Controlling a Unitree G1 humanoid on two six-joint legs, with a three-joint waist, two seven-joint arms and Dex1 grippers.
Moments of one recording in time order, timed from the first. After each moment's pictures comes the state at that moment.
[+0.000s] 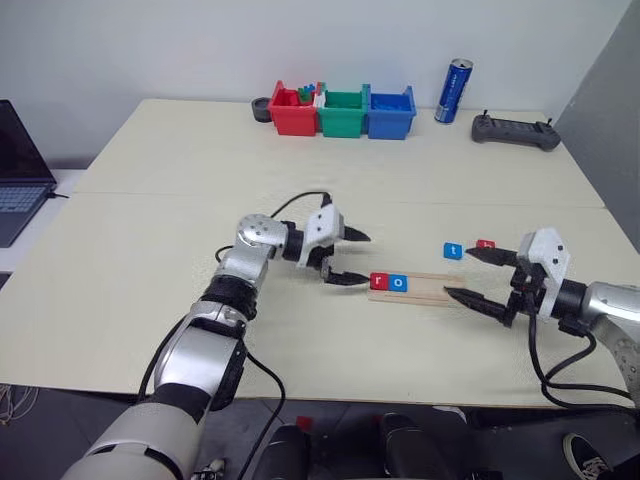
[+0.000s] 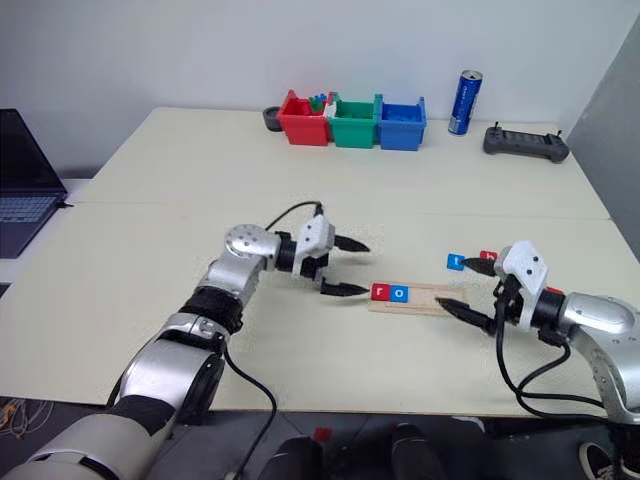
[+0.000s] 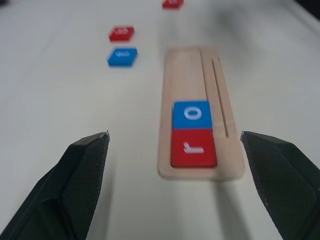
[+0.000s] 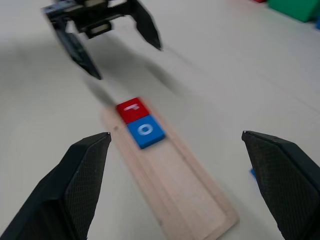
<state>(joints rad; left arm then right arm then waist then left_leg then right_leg) -0.91 0.28 -0.14 0.79 -0.06 -0.19 -1.37 -0.12 -0.77 -0.19 -0.33 0.47 0.50 0.81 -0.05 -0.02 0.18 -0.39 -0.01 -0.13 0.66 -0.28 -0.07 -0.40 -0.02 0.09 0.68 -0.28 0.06</state>
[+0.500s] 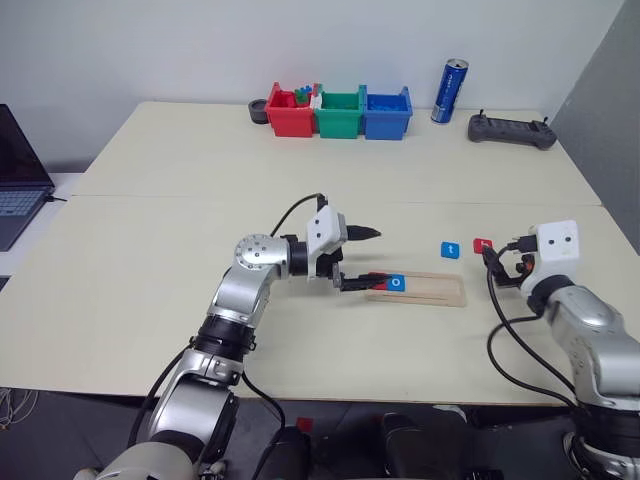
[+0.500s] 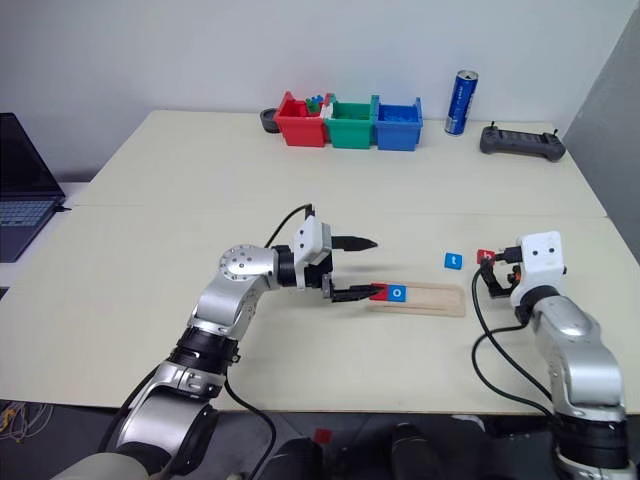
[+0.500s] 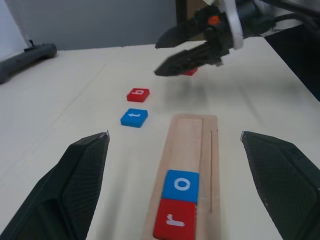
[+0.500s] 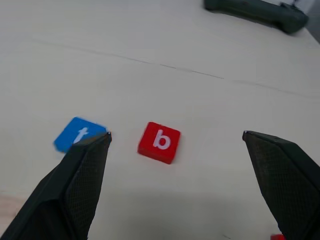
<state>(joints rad) -0.66 0.26 -0.17 0.27 -0.17 0.10 -1.19 -0.23 -0.43 -0.24 -0.26 0.21 0.71 0.13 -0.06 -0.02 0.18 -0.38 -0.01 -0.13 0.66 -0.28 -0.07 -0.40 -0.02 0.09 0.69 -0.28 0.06</state>
